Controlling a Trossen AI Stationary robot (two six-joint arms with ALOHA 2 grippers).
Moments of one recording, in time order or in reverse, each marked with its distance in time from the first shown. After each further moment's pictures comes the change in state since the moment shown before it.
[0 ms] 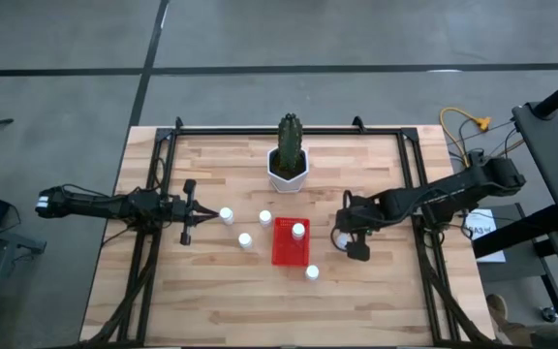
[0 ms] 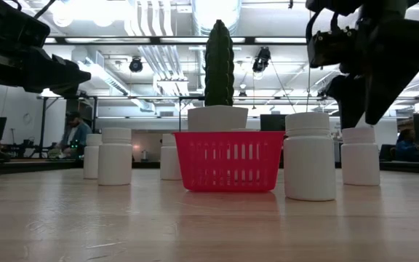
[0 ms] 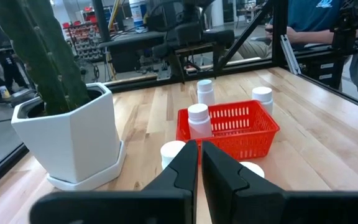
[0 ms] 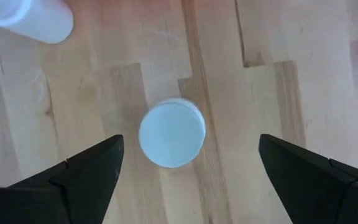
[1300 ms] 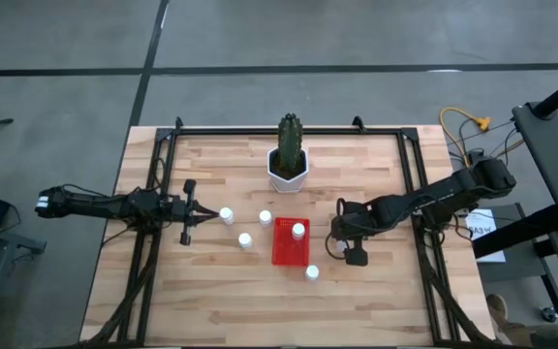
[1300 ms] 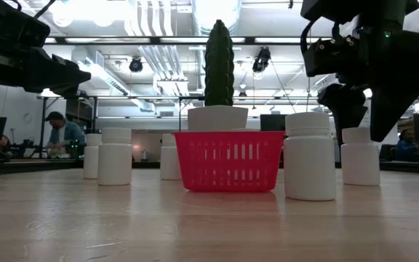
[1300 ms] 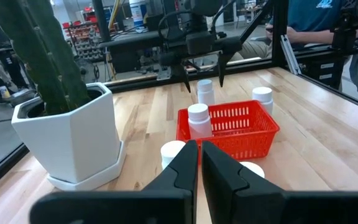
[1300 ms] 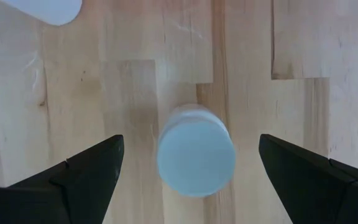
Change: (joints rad) left arm 0.000 0.000 0.000 -0.001 0.000 0.000; right arm 0.033 0.094 0.000 0.066 -0.004 -0.084
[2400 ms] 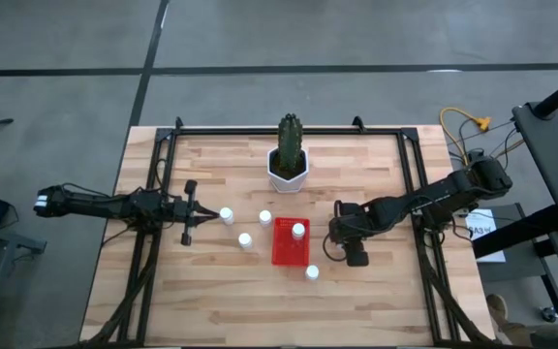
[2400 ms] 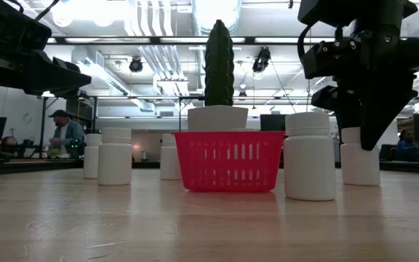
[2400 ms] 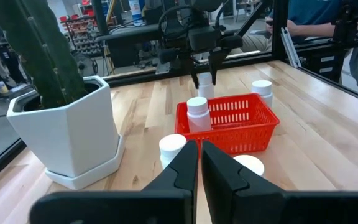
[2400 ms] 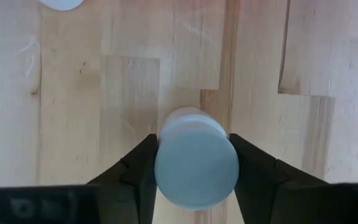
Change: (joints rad) left arm 0.000 0.029 0.000 0.004 0.000 0.000; right arm 0.000 0.030 0.001 0.020 -0.002 -0.112
